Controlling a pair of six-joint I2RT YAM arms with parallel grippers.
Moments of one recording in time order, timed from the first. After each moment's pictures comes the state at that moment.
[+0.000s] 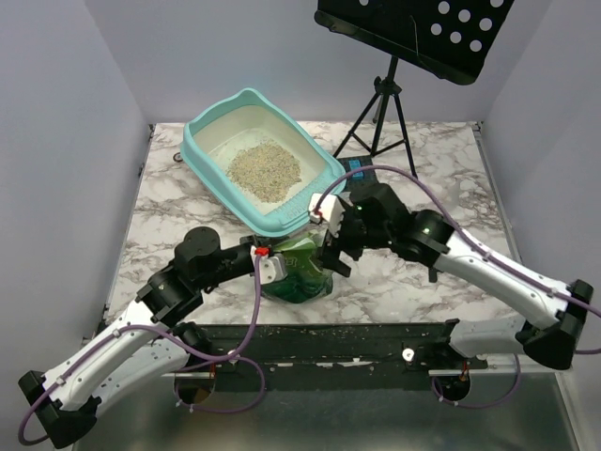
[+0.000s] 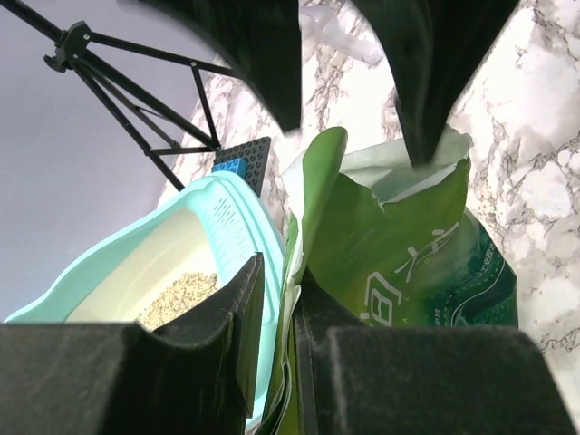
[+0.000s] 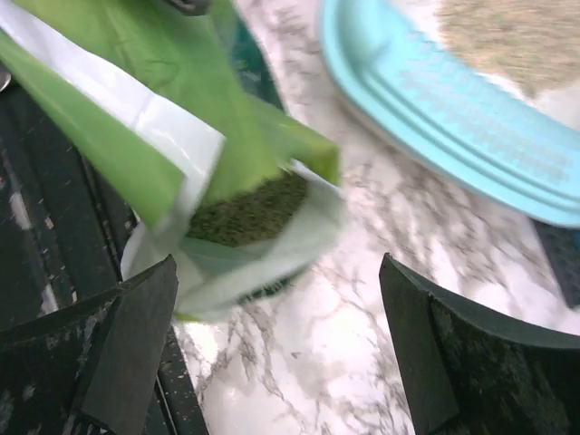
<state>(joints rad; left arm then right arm) -0.79 0.65 0.71 -0.23 0.36 0.68 0.93 1.30 1.25 -0.68 -0.23 -0.35</state>
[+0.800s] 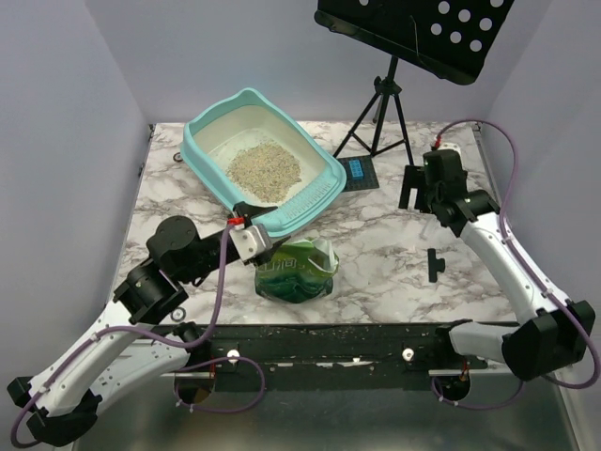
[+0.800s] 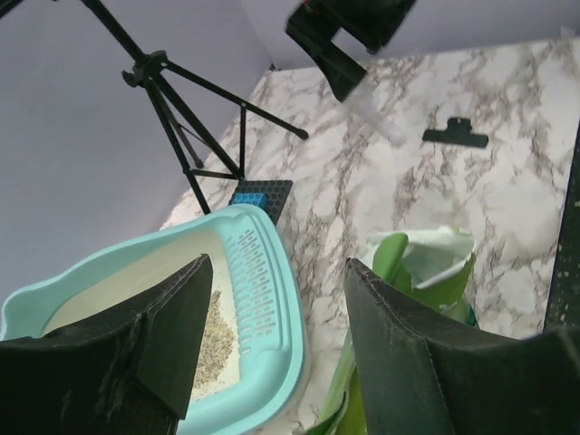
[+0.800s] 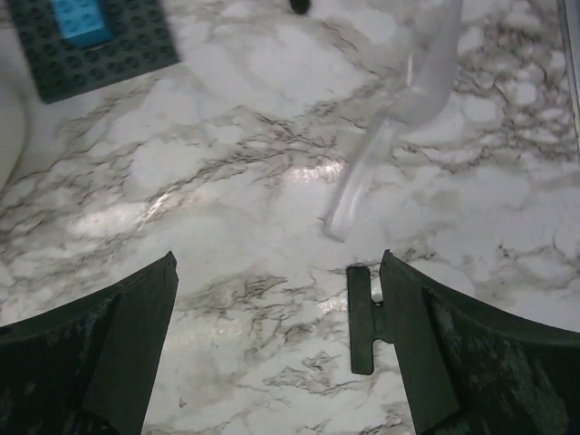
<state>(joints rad) -0.79 0.67 0.91 -0.30 0.30 0.47 0.34 1.21 1.15 -0.67 0.37 0.23</state>
